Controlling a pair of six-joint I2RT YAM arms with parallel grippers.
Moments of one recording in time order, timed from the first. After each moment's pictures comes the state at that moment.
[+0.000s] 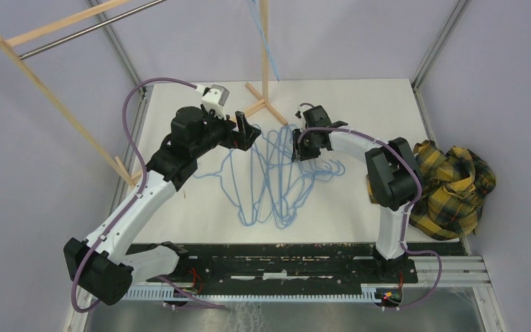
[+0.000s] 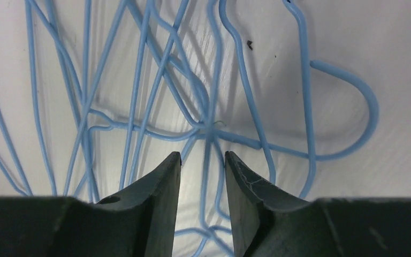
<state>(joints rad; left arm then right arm) -0.48 1.14 1.09 -0.19 0.19 -0.26 0.43 1.96 1.34 -0.39 -0.21 0.30</state>
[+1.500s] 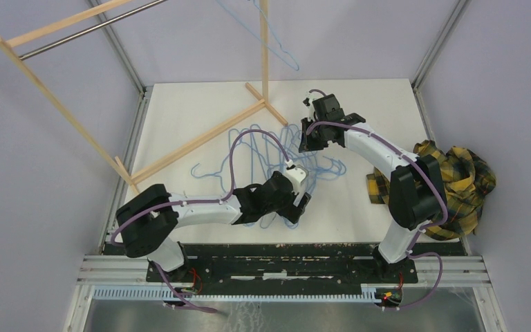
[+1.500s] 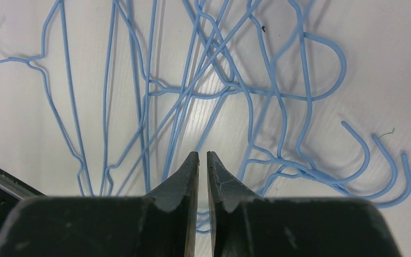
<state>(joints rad) -1.09 1.56 0.82 0.05 -0.18 -0.28 0.44 1.75 1.37 -0.54 -0.20 0.32</state>
